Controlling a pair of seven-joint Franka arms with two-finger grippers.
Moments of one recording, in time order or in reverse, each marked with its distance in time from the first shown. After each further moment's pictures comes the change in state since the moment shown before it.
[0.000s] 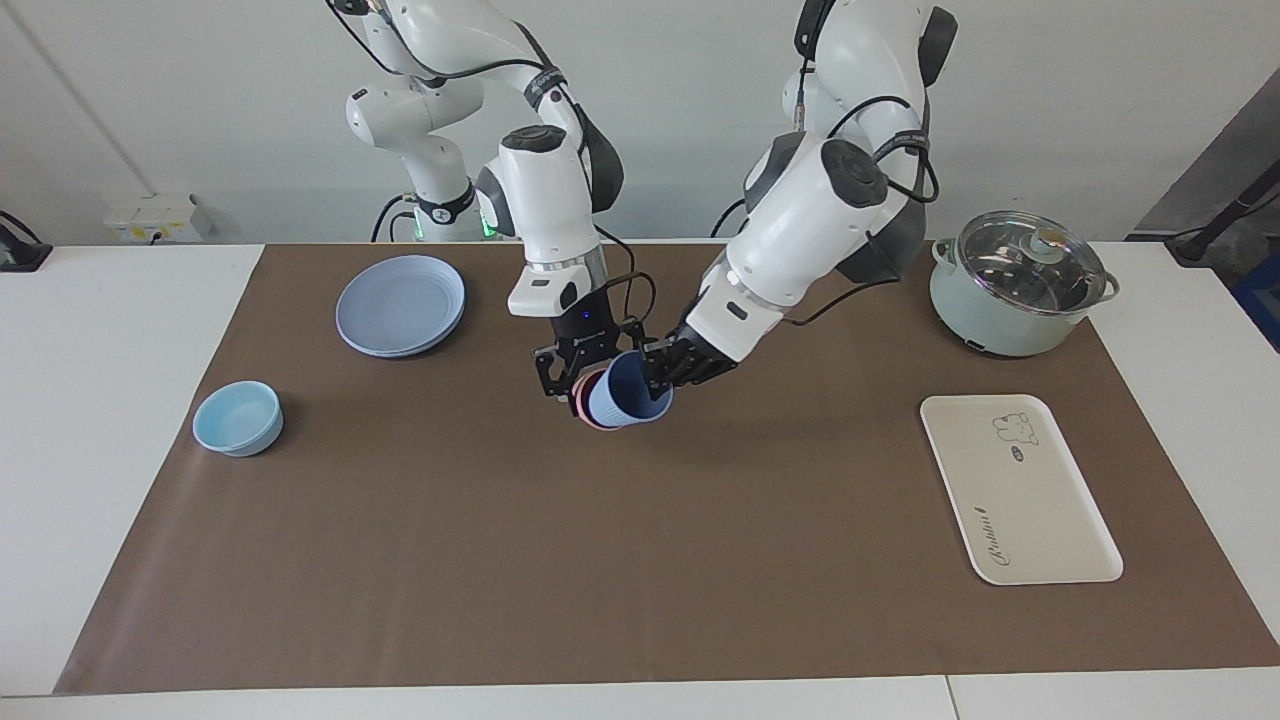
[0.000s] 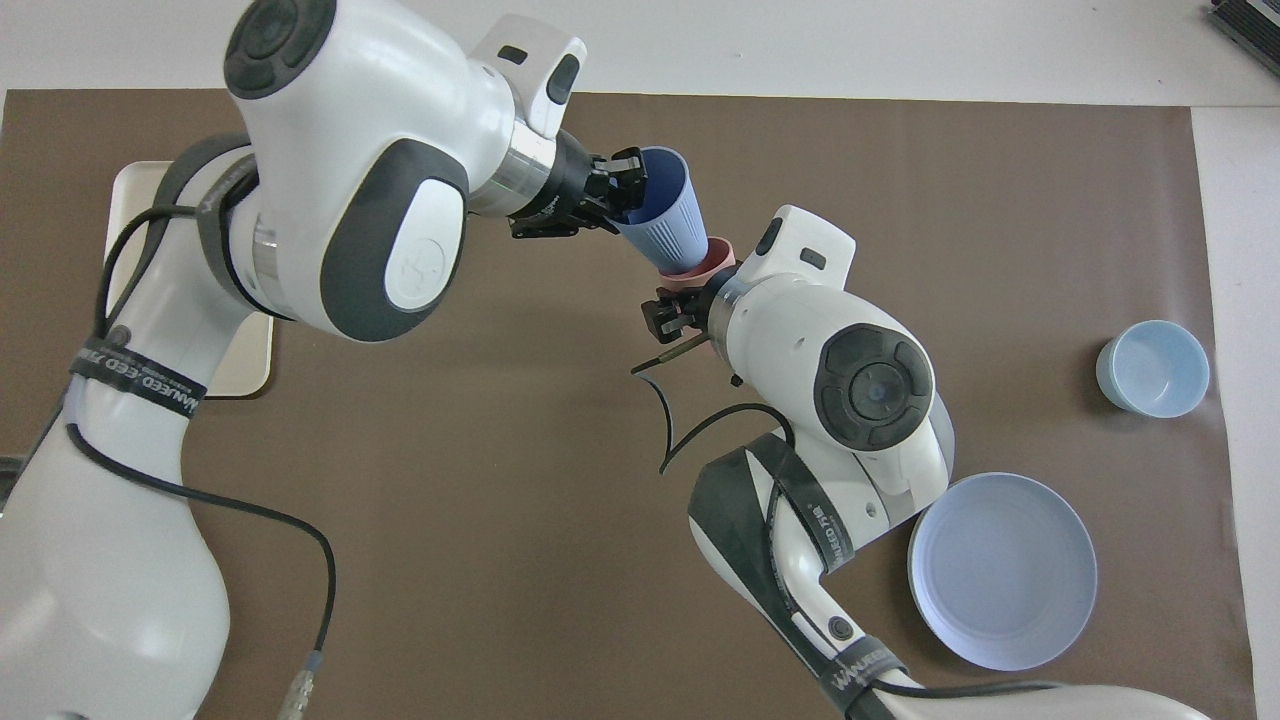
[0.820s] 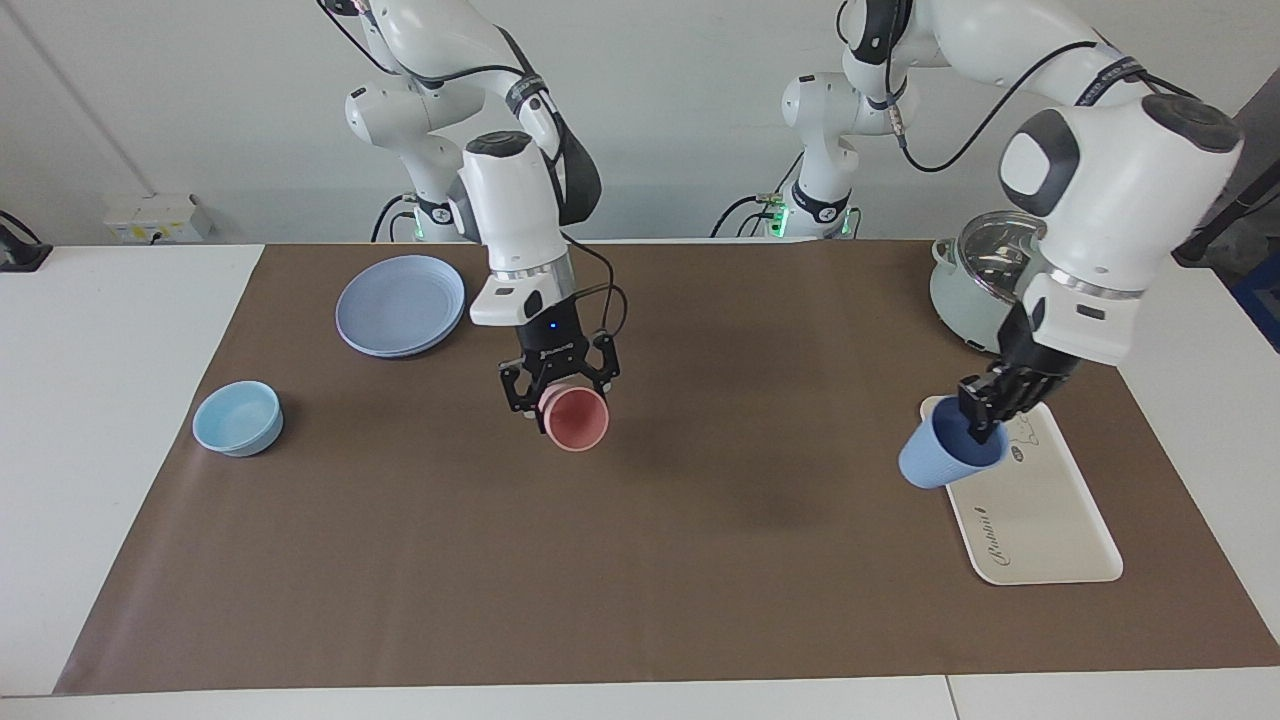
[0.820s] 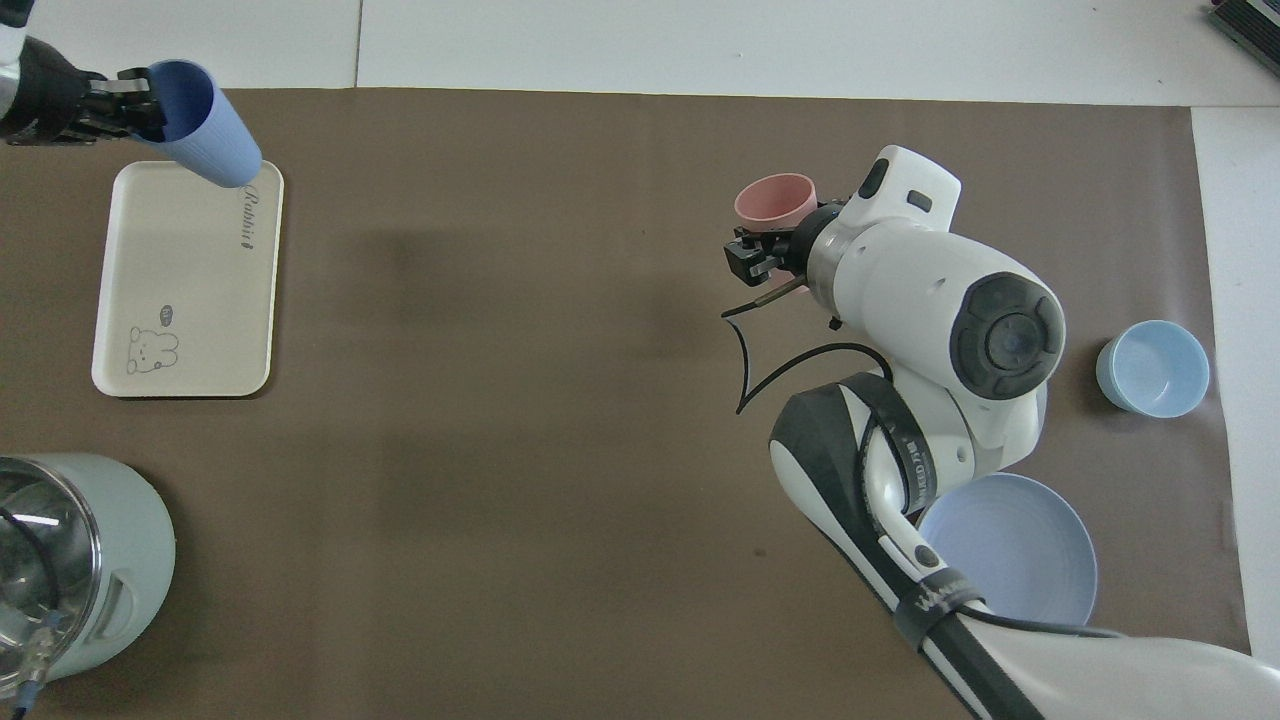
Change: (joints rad) left arm 0.404 -0.100 0.123 -0.119 0.280 0.038 0.484; right arm -0.143 0.008 -0.008 0.010 0.070 0.103 -0.224
